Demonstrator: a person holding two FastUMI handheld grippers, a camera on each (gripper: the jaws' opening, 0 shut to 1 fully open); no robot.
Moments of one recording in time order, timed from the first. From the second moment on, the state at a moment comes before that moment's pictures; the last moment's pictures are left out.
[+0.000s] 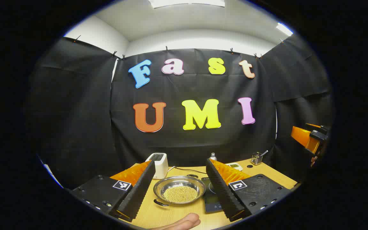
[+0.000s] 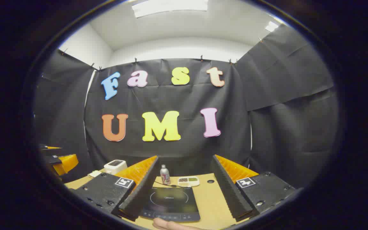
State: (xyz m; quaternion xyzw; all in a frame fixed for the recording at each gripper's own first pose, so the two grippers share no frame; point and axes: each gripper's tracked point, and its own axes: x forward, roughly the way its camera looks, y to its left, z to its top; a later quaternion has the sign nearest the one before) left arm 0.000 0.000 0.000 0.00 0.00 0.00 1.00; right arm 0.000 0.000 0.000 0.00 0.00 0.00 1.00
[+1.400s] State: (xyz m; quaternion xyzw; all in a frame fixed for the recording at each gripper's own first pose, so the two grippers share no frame) left arm 0.001 0.008 -0.017 -0.07 0.02 -0.01 1.00; right arm -0.022 -0.031 0.015 0.01 -0.03 0.00 1.00
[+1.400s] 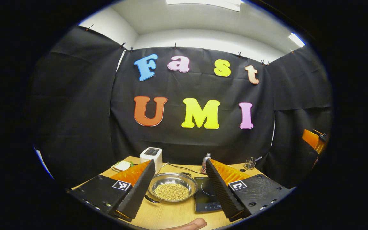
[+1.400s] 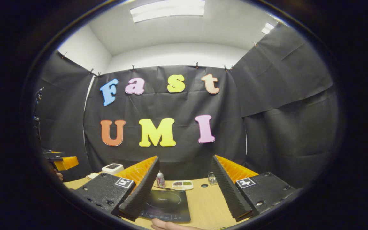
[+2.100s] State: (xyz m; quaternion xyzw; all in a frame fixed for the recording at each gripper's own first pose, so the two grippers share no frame) left arm 0.058 0.010 -0.128 -0.05 0.15 -0.03 0.99; right arm -0.019 -0.035 0.006 0.01 -0.03 0.00 1.00
